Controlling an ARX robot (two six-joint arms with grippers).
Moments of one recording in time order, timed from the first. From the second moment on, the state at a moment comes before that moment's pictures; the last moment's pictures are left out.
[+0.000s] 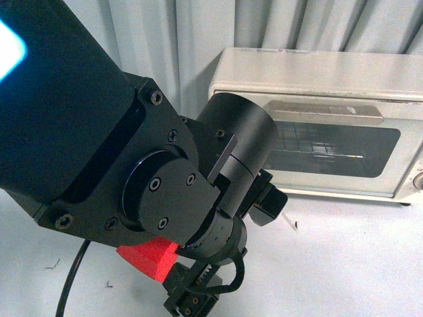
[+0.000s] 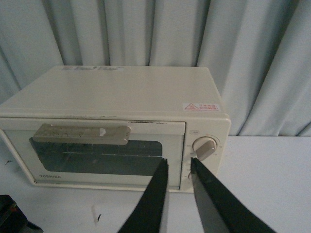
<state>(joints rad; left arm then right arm) -0.64 2.10 1.10 0.00 -0.06 -1.44 0.15 0.86 0.24 0.56 0.19 0.00</state>
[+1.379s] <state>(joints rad) -0.64 2.10 1.10 0.00 -0.06 -1.44 0.33 1.73 0.85 0.52 0.33 -0.09</state>
